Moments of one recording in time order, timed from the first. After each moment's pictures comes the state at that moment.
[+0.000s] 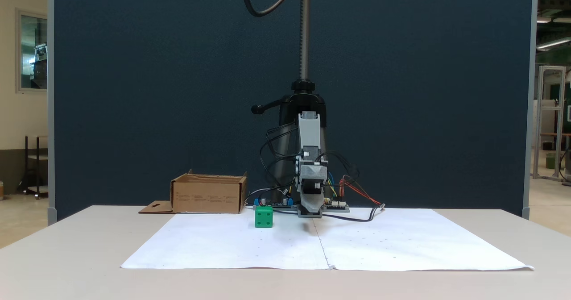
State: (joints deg) arm 0.0 129.3 167.2 -45.3 -2.6
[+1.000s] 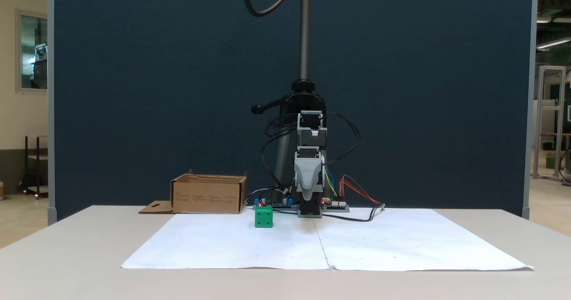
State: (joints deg) arm 4.8 129.4 130.6 37.7 -2.6
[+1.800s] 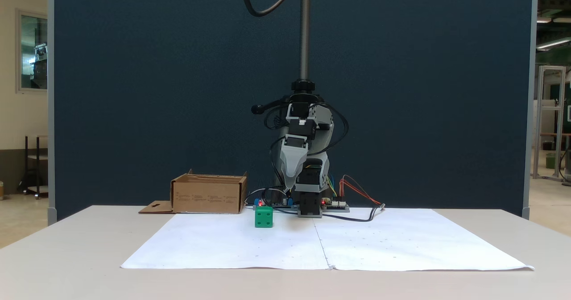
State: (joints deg) arm 22.5 129.3 122.1 46.1 -24.6
